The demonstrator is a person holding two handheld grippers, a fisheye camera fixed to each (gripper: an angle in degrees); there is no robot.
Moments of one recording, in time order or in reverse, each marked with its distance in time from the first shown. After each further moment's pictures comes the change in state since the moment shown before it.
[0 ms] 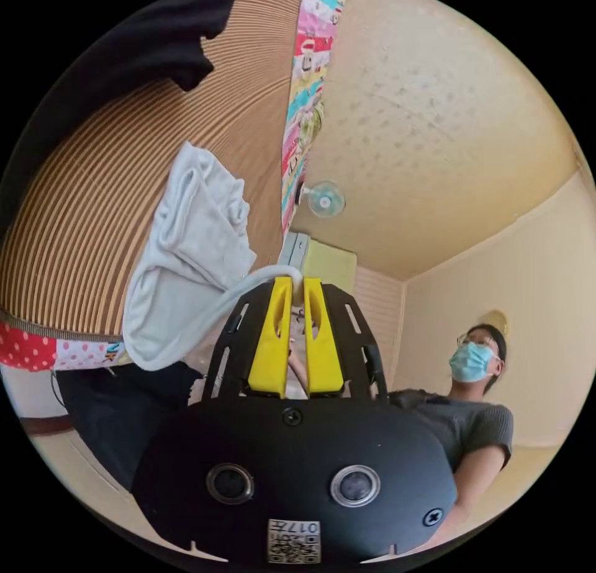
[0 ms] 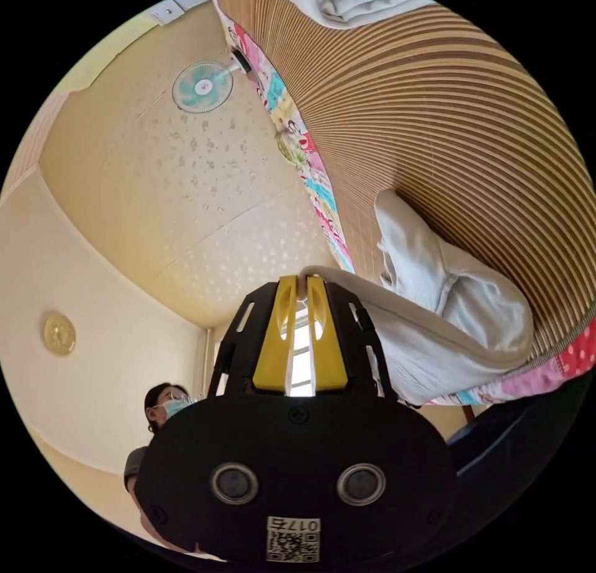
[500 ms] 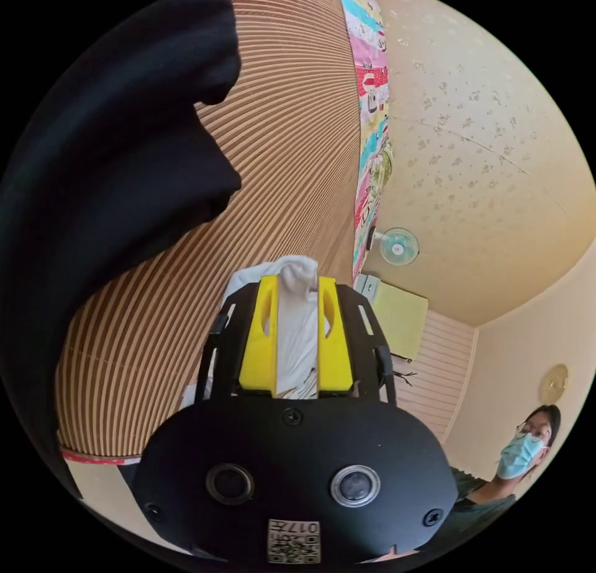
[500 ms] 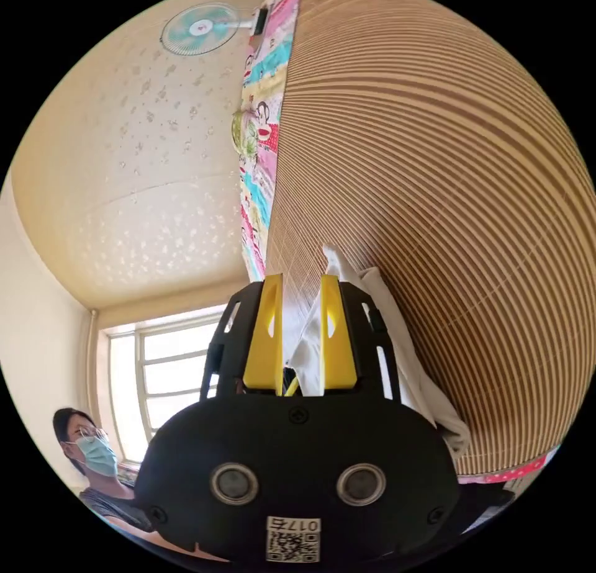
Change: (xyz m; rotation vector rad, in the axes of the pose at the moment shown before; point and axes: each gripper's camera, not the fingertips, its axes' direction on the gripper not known) left arm -0.051 -0.159 0.074 0.122 -0.369 -0.030; right arm 0.004 -0.097 0.143 -0.053 0.572 -0.266
